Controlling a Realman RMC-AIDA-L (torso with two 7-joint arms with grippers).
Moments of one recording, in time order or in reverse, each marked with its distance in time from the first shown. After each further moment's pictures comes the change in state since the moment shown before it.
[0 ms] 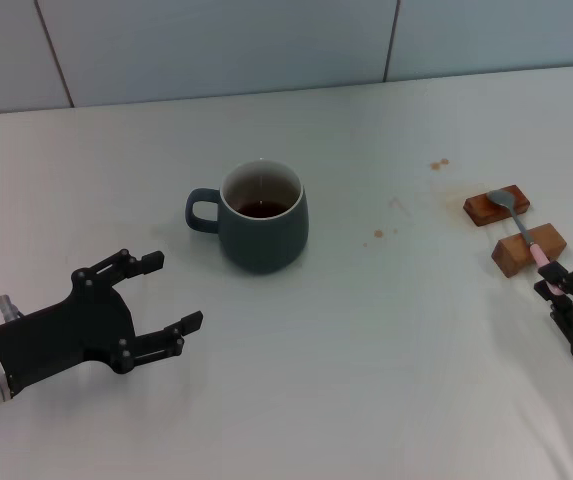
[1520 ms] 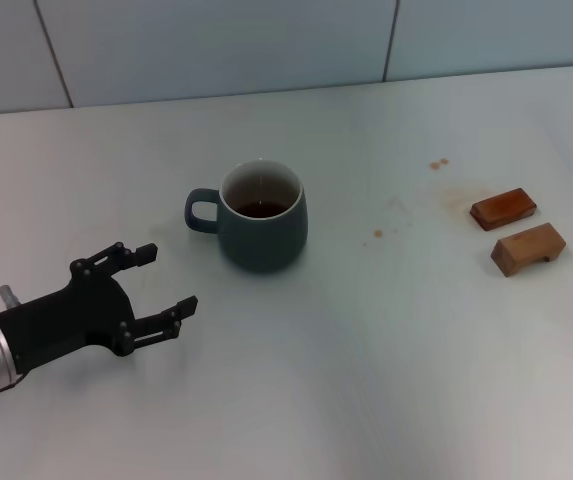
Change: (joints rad) left arm -0.027 -0.003 0.007 -0.004 -0.009 -0.098 -0.069; right arm 0.258 -0.001 -0.554 -1.715 -0.230 -0.308 0.347
